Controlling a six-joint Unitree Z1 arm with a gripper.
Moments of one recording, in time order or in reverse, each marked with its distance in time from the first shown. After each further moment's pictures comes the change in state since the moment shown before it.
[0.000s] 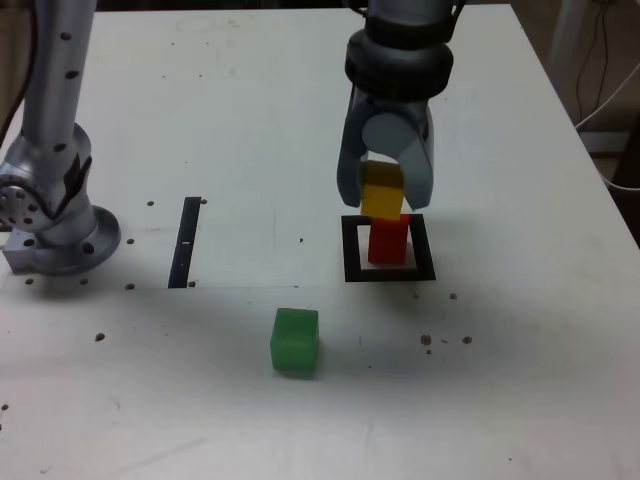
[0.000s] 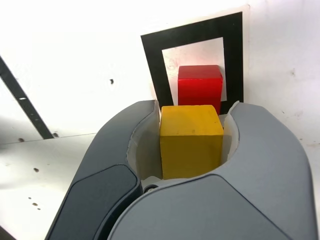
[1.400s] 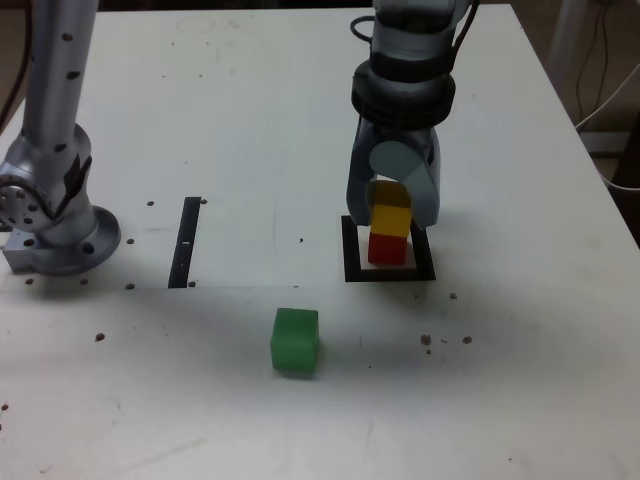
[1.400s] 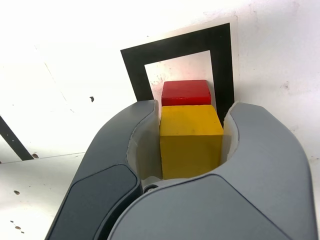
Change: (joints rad) arm 0.001 0.007 0.089 -0.136 0.021 0.015
